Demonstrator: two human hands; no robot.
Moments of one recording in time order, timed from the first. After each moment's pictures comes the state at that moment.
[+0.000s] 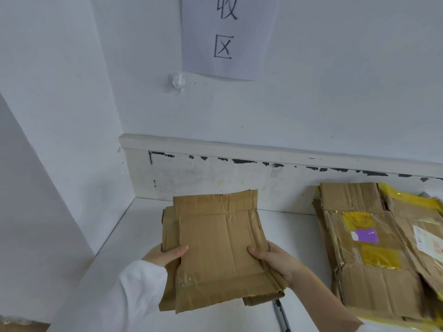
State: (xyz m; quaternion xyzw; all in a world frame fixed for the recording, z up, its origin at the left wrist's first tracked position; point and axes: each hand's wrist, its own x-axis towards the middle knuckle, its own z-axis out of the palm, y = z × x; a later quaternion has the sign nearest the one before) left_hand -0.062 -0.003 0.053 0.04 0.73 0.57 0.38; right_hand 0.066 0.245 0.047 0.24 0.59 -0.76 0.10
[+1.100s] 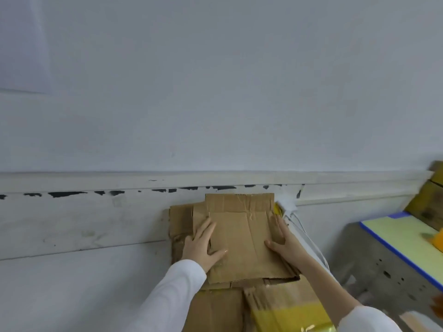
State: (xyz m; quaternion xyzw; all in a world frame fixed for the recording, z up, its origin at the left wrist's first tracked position) left_hand 0.098 0.451 0.042 0.45 0.80 0.36 0.14; right_hand 0.274 0.616 0.085 0.40 0.82 -0.40 -0.13
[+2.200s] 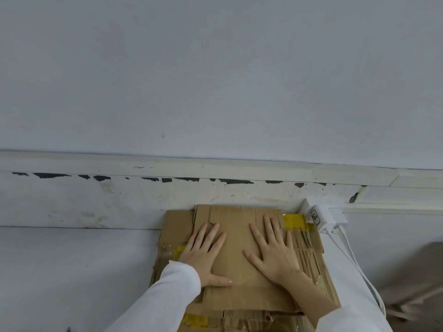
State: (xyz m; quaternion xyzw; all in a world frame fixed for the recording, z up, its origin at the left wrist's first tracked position) left_hand 0.057 0.529 -0.038 0.49 0.86 -0.03 0.15; right_hand 0.187 0.708 -0.024 0.23 0.97 -0.02 0.06
